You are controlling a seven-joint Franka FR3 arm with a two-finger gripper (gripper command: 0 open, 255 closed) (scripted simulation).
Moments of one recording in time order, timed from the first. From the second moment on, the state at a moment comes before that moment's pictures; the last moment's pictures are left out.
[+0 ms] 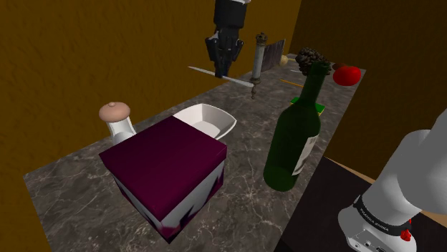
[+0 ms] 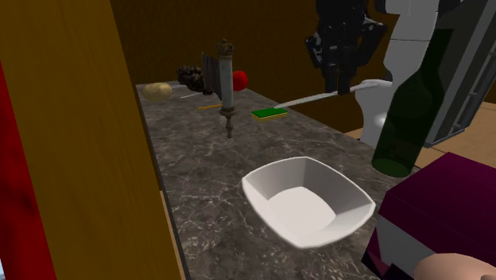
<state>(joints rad) 0.16 -0.04 0.24 -1.61 0.18 1.60 0.22</state>
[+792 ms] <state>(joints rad) 0.31 0.02 0.40 -1.54 0.14 1.64 0.52</state>
